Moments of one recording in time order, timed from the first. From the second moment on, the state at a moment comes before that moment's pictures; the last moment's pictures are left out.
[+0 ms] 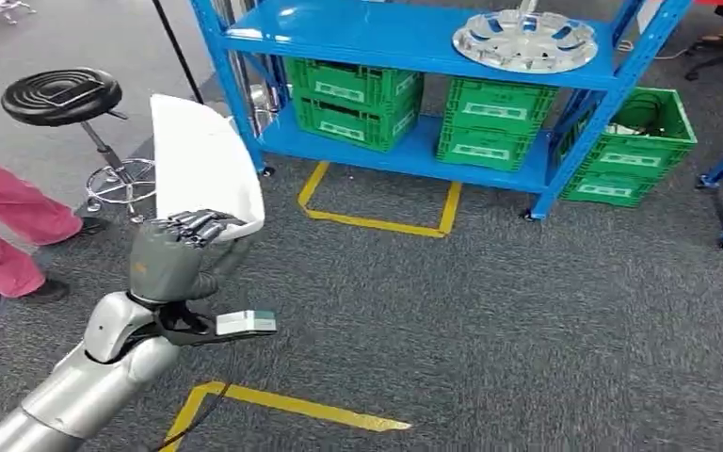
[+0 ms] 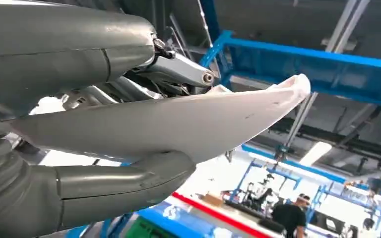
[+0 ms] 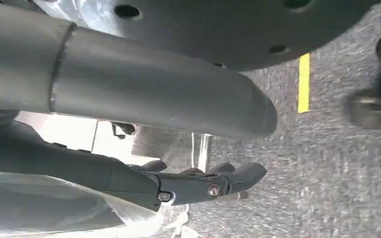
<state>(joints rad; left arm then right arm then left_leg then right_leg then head) -0.23 0.18 -0.35 -1.56 -1.06 0.70 -0.28 -0.05 0.19 -0.73 -0.19 0.75 -0.08 0.35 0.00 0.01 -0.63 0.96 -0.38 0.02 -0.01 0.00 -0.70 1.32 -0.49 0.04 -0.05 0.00</state>
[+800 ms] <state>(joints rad) -0.21 0.19 -0.33 -1.56 -1.04 0.70 -0.30 -0.05 0.19 -0.73 -0.19 0.77 -0.08 0.31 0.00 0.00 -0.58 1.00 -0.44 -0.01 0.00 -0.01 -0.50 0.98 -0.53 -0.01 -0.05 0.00</state>
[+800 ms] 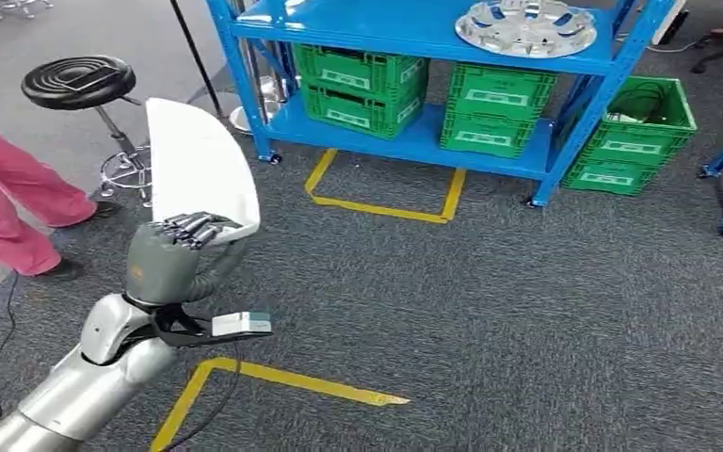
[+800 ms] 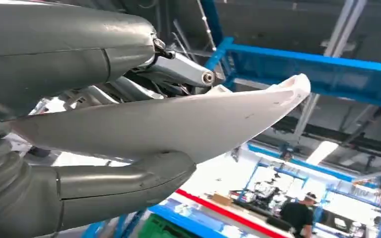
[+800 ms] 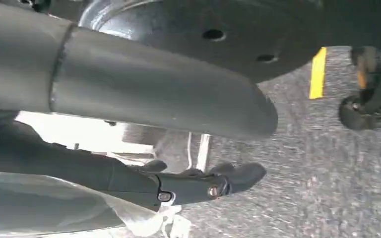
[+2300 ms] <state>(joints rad) -0.19 0.20 -0.28 -1.56 -1.01 0.70 -0.34 -0.05 0.20 -0.73 -0.19 0.79 -0.11 0.23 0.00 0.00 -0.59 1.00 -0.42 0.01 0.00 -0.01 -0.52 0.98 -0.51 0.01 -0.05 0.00</state>
